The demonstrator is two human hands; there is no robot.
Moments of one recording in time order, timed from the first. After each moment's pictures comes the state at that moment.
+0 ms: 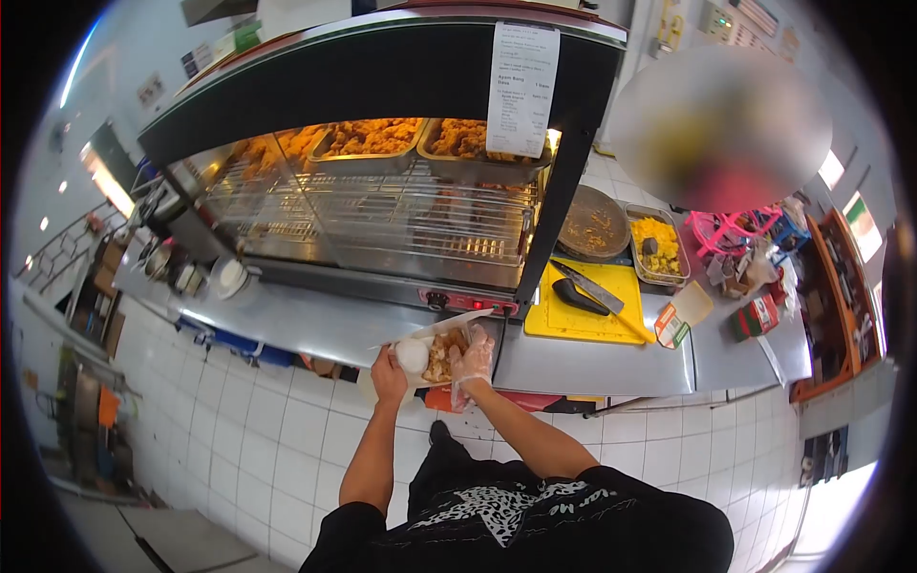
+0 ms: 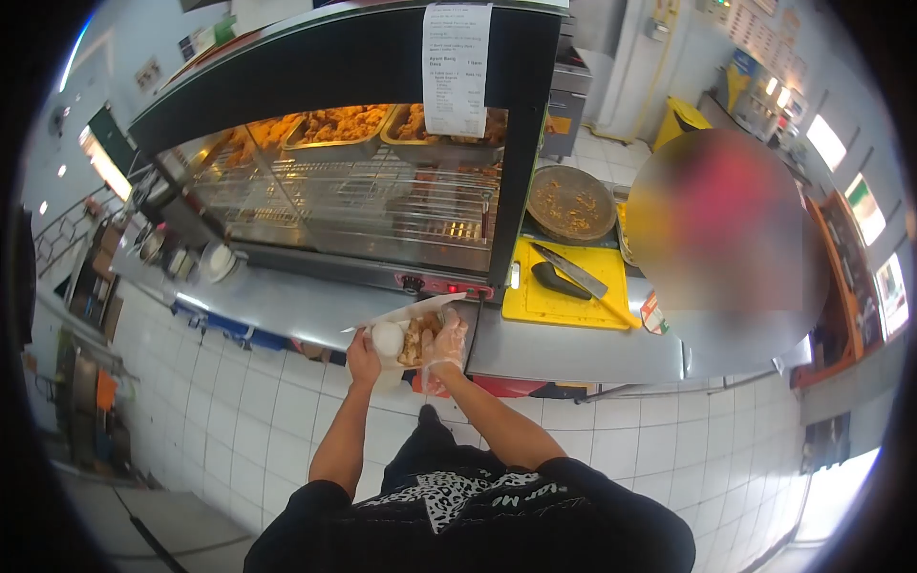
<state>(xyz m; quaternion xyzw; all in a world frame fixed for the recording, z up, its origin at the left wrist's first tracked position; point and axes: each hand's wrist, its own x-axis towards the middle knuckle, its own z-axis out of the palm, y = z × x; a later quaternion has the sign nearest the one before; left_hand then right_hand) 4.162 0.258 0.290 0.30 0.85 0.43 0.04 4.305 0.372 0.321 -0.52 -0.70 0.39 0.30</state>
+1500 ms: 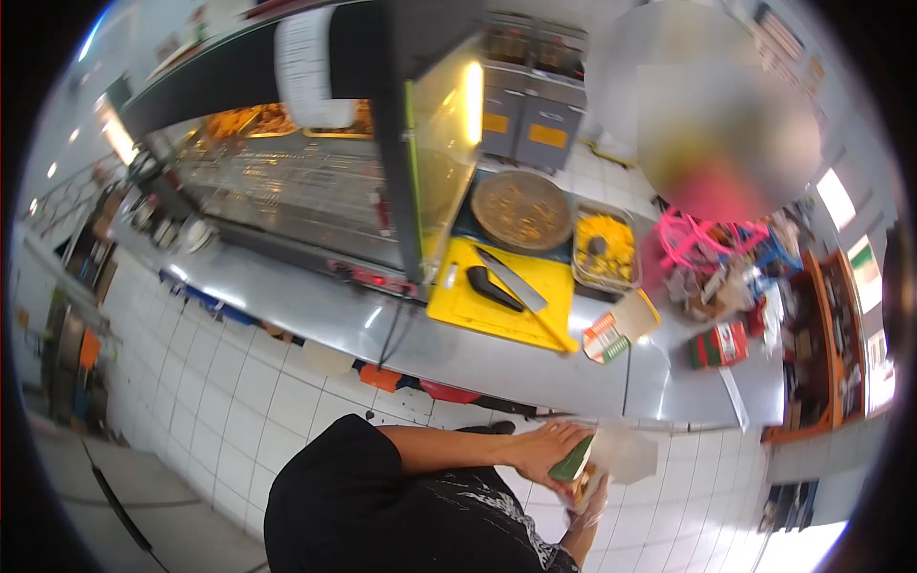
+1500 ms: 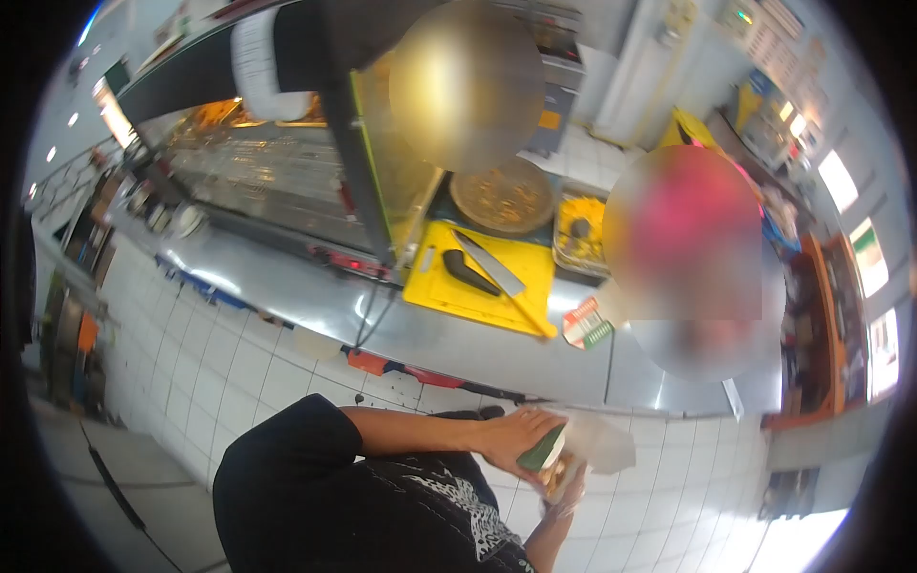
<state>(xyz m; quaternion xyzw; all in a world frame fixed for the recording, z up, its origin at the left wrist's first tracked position) 4.639 0.426 0.374 0.83 0.38 0.28 0.30 4.905 0.398 0.271 -0.45 -0.18 0.76 0.44</state>
